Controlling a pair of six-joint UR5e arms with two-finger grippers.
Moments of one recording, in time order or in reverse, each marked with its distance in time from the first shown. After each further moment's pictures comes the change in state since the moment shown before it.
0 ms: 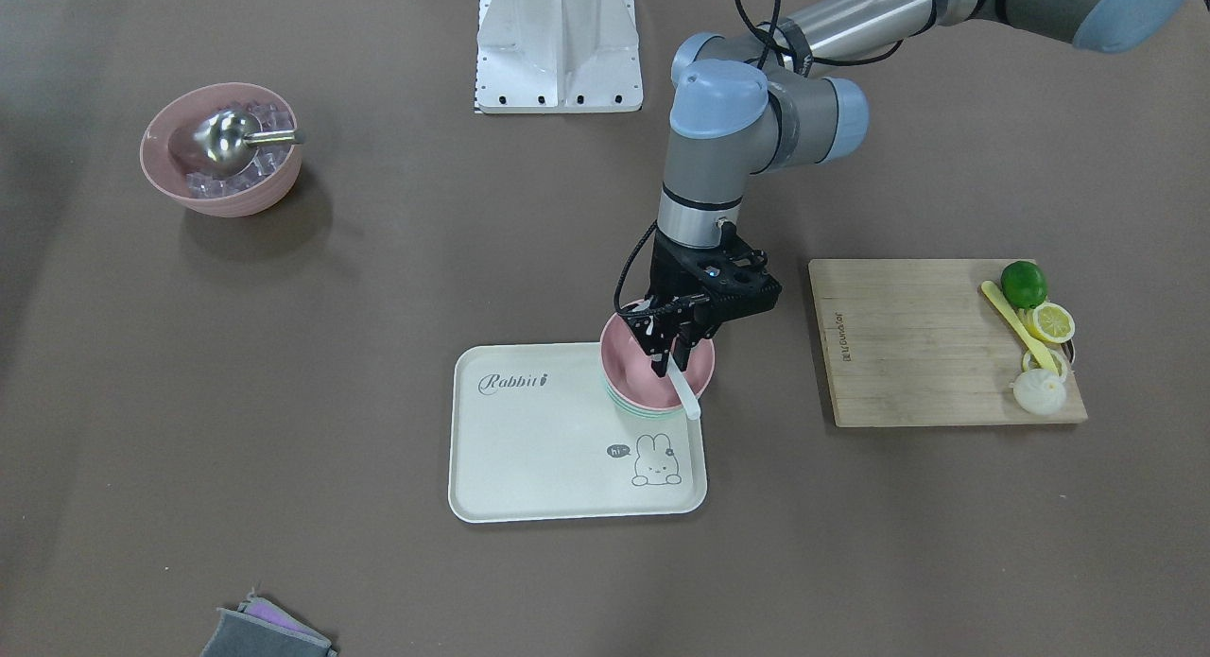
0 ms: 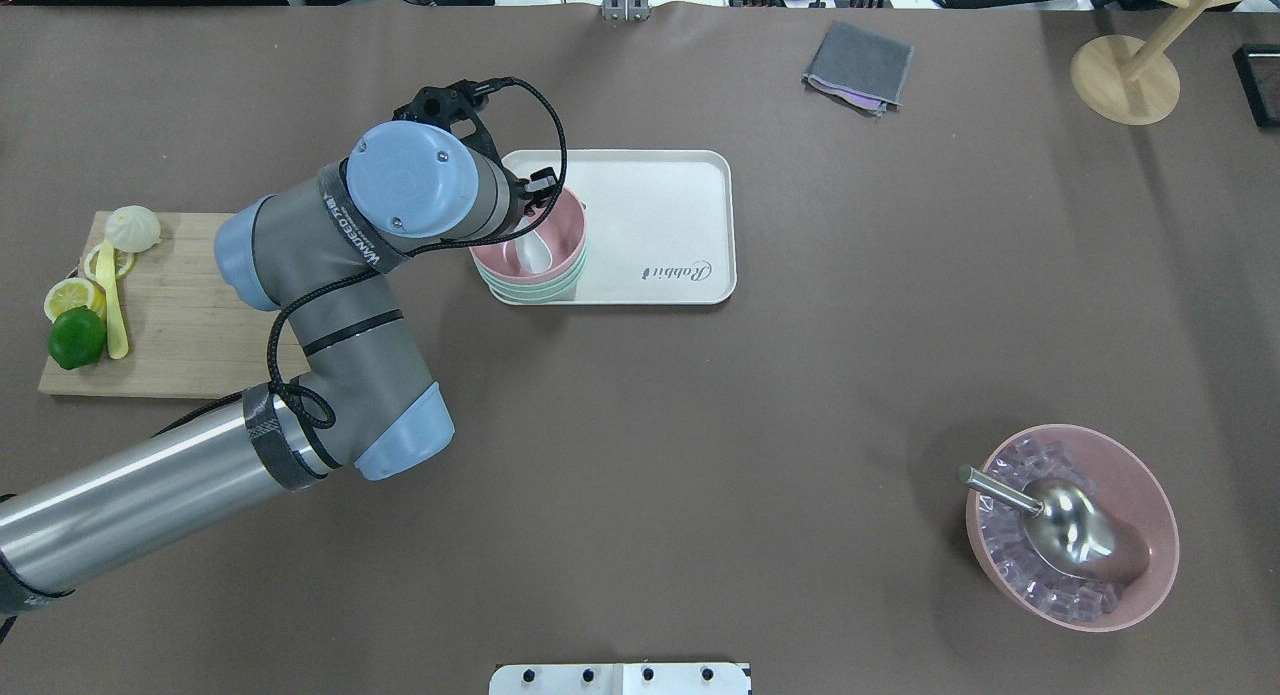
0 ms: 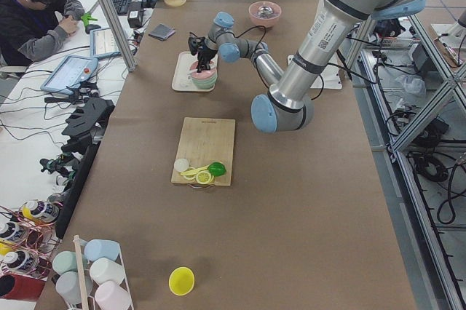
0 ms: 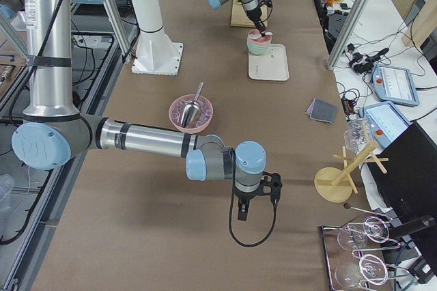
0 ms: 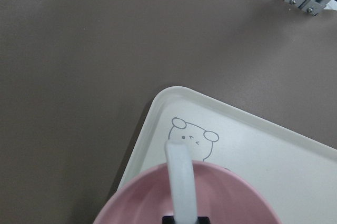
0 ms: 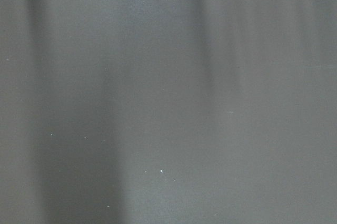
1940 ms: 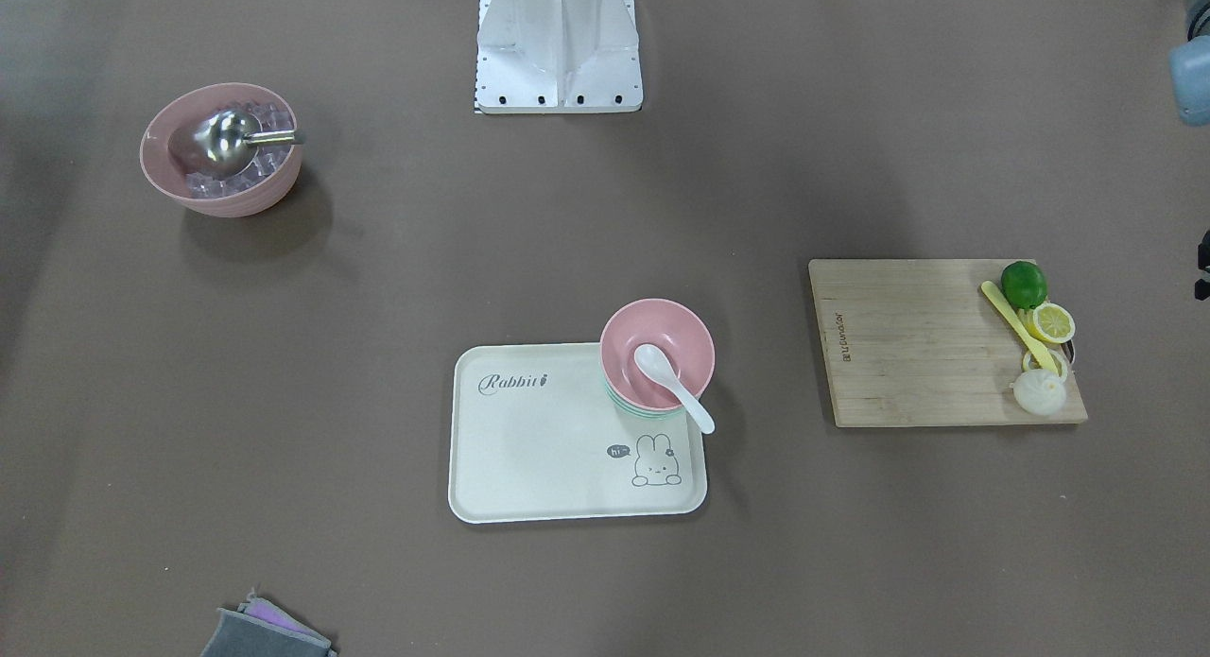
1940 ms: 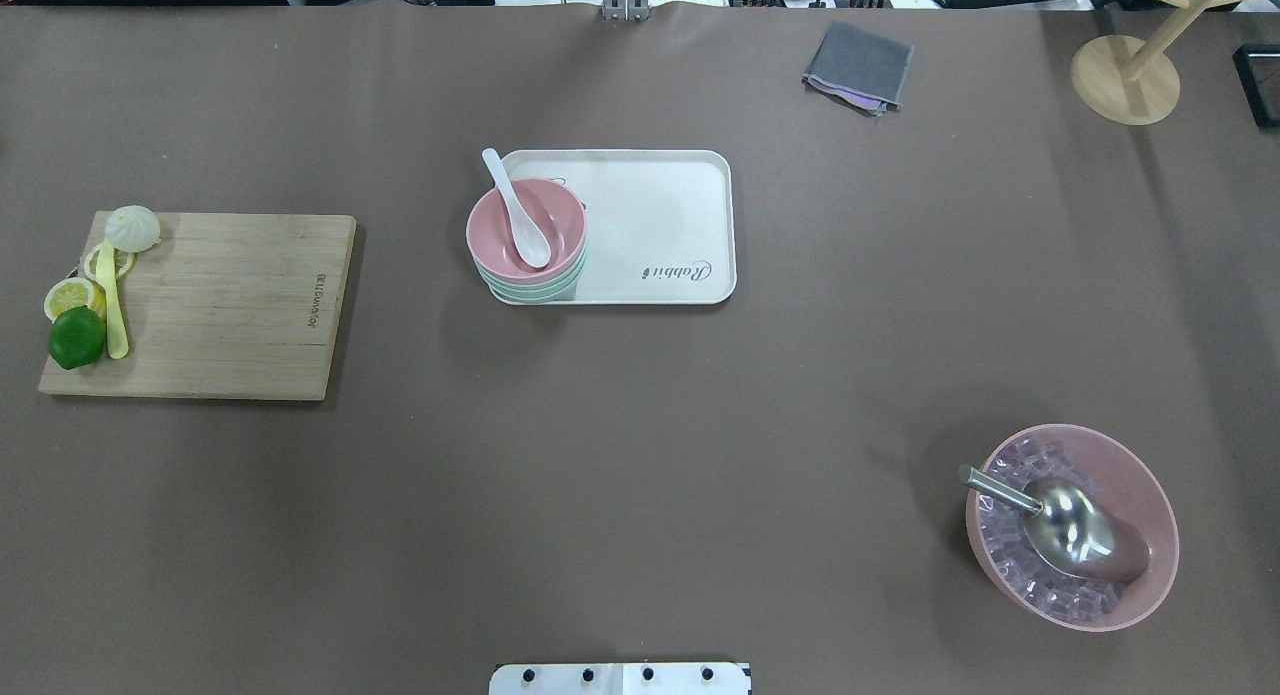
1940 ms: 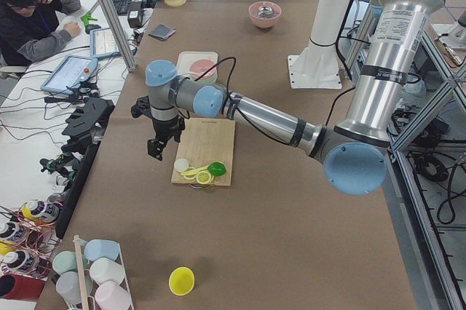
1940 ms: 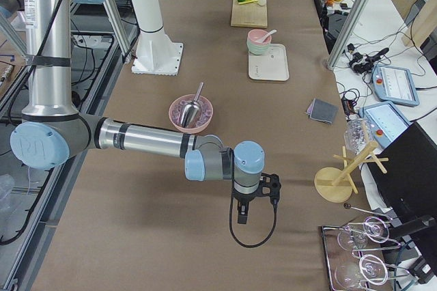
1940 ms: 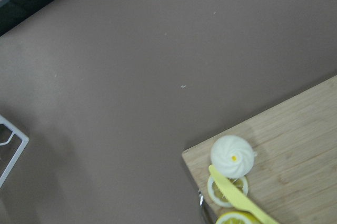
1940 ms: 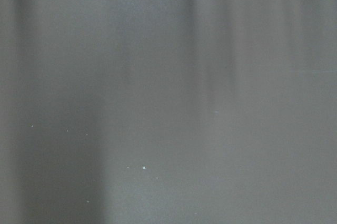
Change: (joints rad) left arm -0.792 0.487 -0.135 0.377 -0.638 1.709; right arm 0.002 -0.007 0.009 -0.008 -0.039 -0.095
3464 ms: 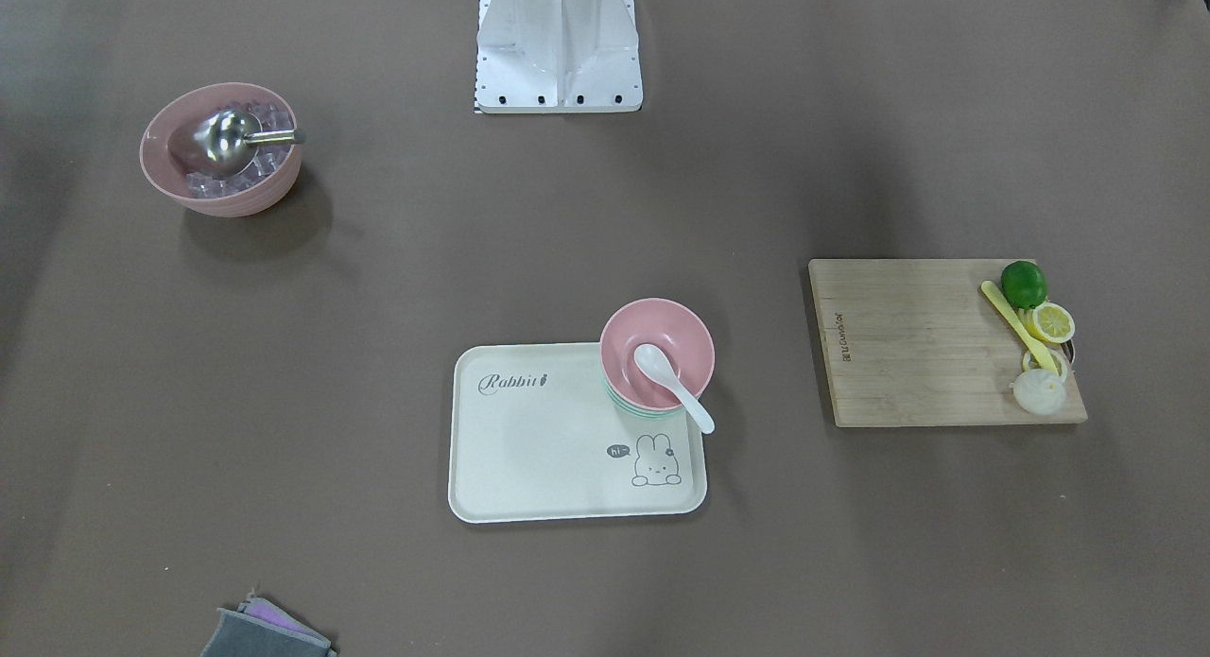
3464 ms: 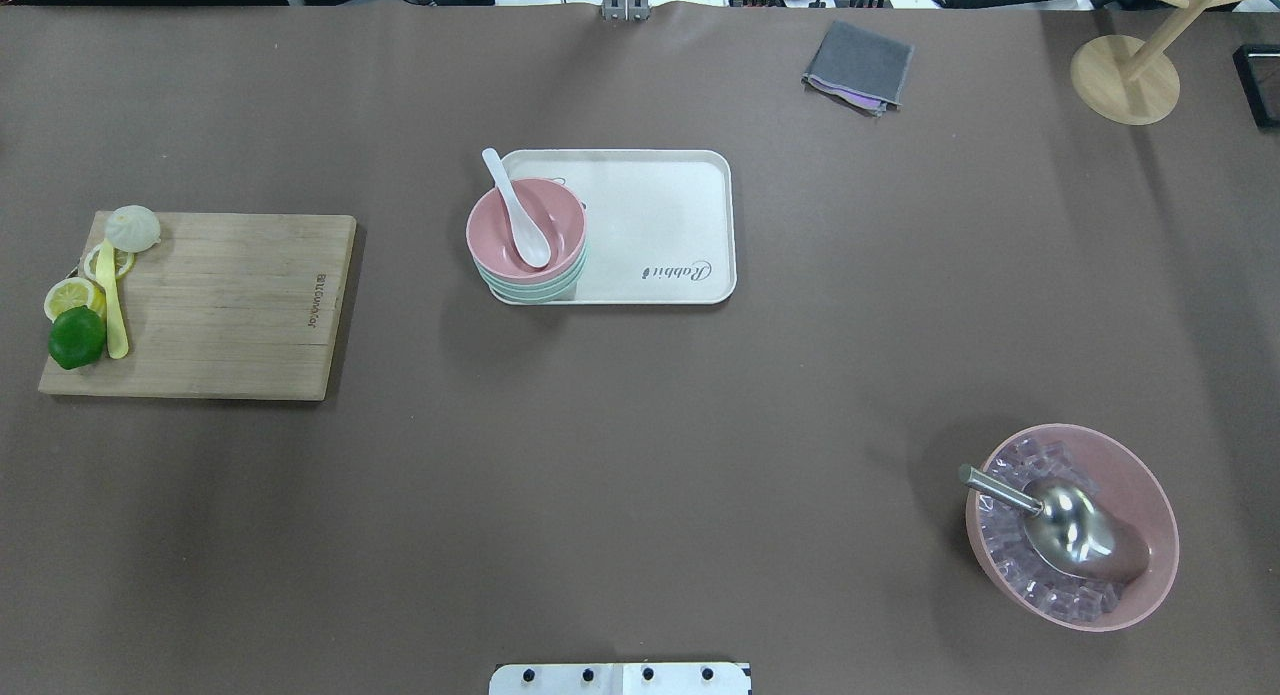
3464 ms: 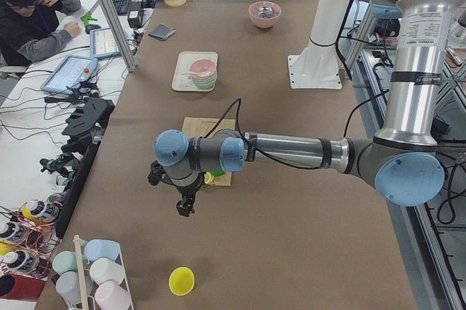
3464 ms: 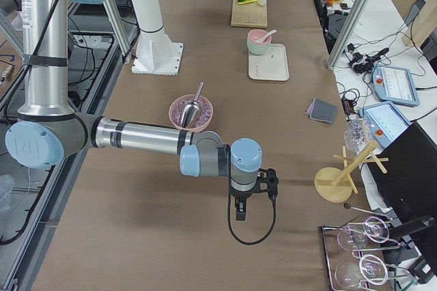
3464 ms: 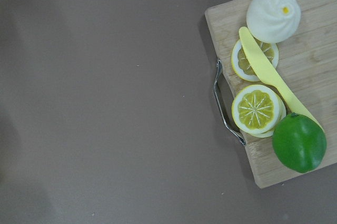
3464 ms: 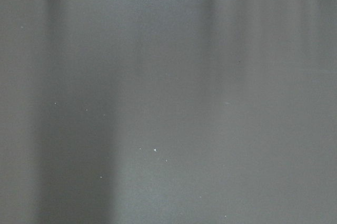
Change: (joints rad) left arm -0.171 0.151 0.108 0.025 -0.153 0.115; right arm 0.029 -0.020 0.045 -0.064 0.036 -0.078
